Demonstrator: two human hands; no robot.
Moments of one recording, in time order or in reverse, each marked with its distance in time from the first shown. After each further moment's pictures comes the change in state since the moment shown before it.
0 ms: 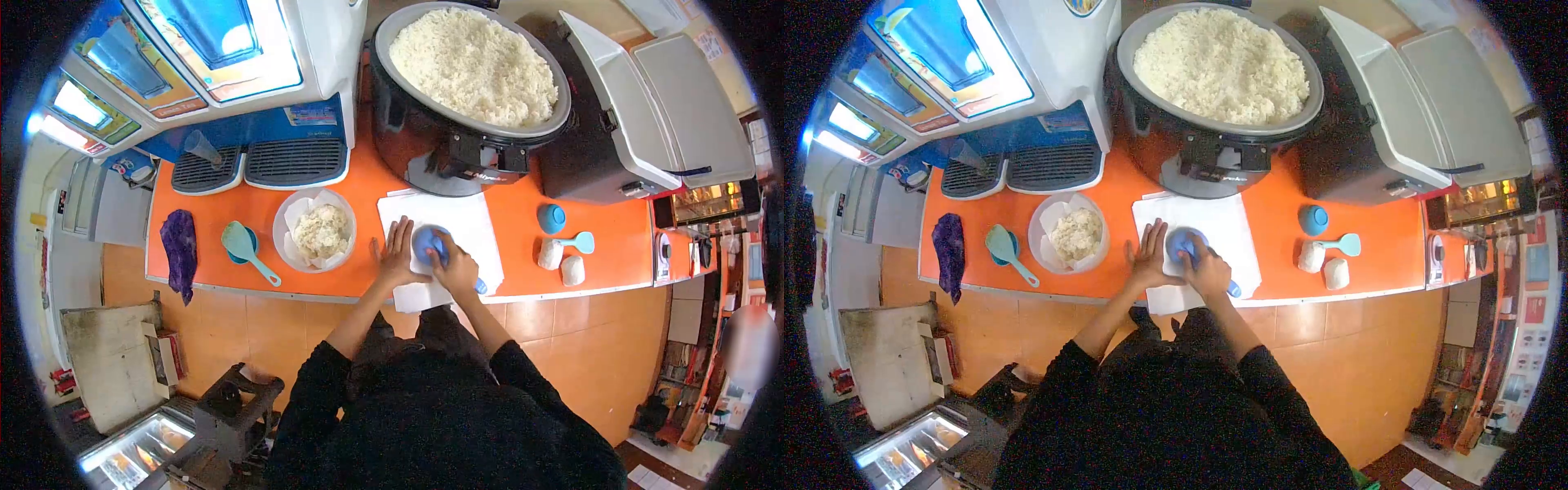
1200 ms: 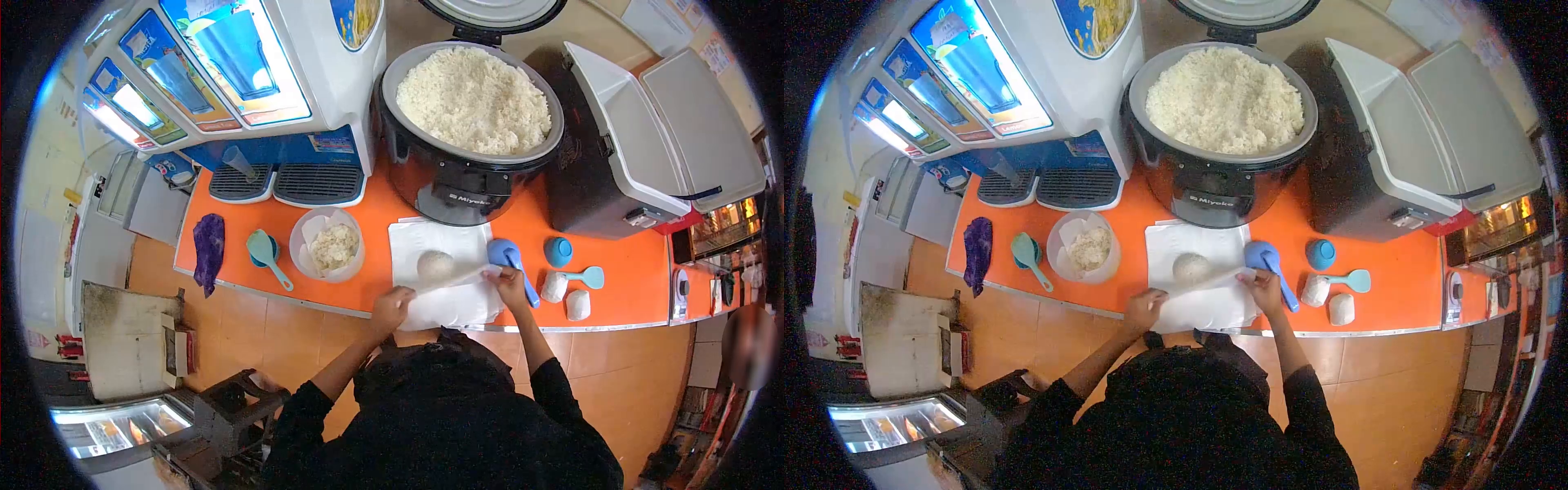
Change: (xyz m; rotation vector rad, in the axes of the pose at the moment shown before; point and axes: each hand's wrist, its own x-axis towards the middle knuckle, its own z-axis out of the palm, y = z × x) left_hand -0.064 0.018 0.000 -0.271 0.388 0.251; right_hand 0.033 0.135 -0.041 0.950 -0.176 0.014
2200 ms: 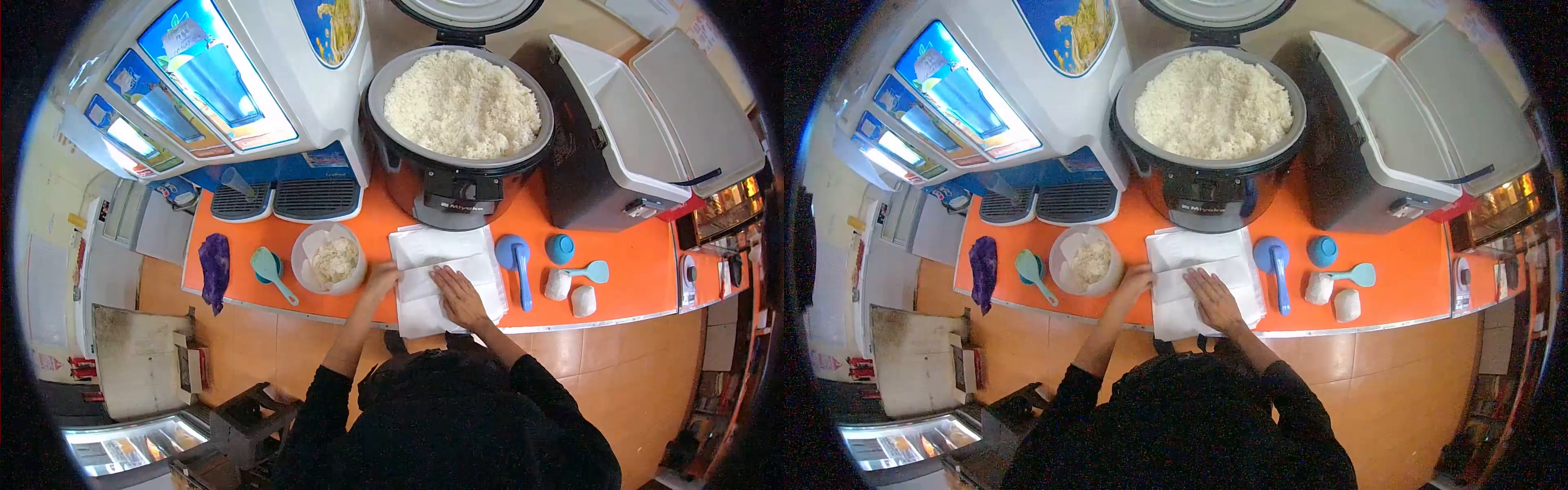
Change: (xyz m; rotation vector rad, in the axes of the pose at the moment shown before) left_hand 0.069 -0.096 -0.007 -0.787 -0.140 -0.767; right_hand -0.022 -0.028 0.094 -0.903 -0.261 -0.644
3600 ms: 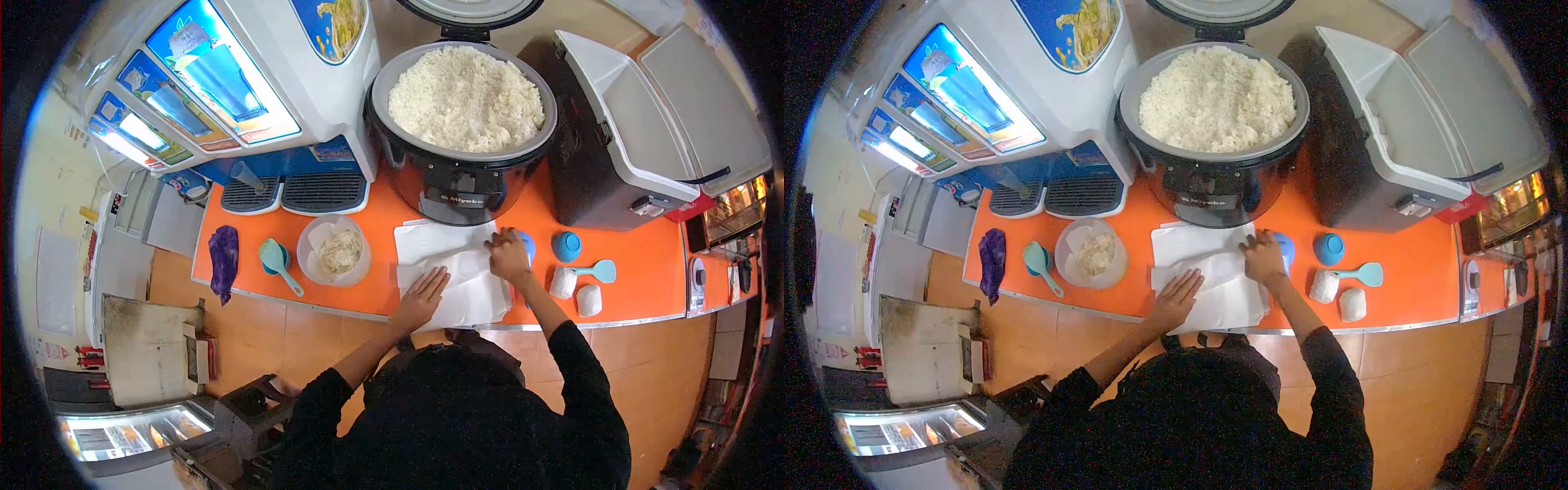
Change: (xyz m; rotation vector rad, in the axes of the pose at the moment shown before) left_hand -0.085 0.017 0.094 1.326 0.018 0.979; right_hand 0.031 0.099 -0.066 -0.470 -0.222 0.103
